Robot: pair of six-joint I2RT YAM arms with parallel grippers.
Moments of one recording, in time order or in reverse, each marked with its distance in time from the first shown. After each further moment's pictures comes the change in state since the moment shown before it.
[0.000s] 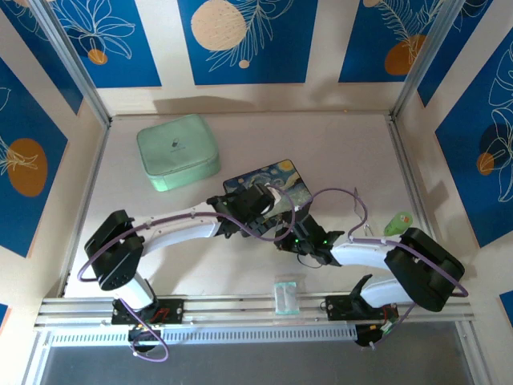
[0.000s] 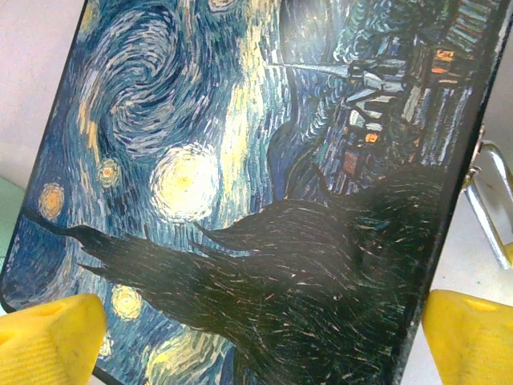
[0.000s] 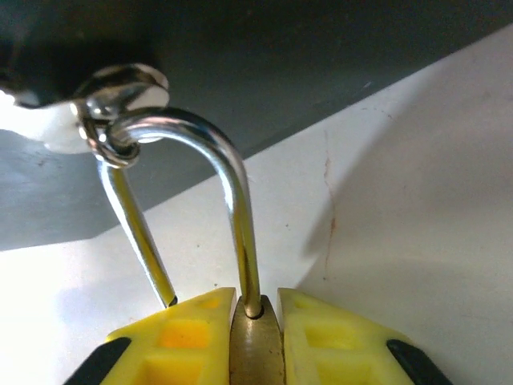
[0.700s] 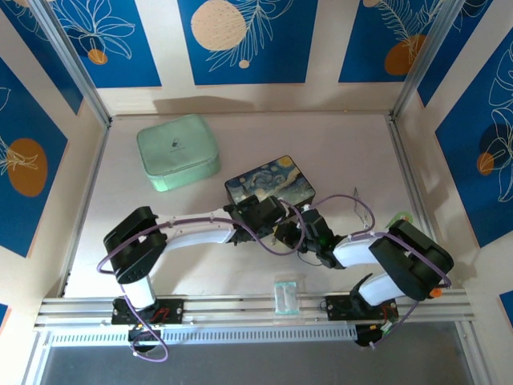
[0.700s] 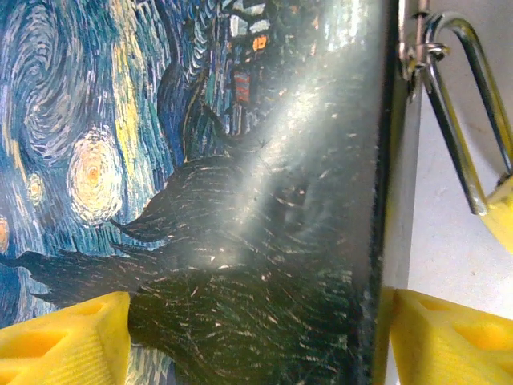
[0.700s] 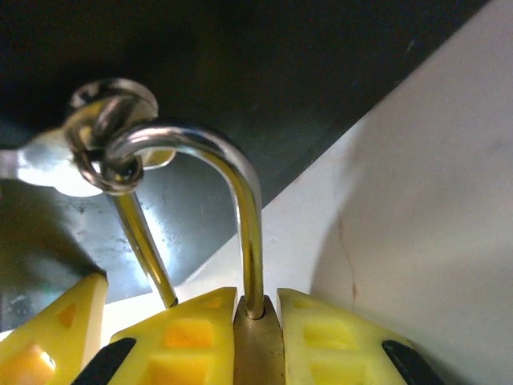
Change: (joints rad) left arm -0.066 0.122 -0.002 0.046 -0.121 0.126; right arm -0.114 0.109 -0.100 0.401 -0.135 0.179
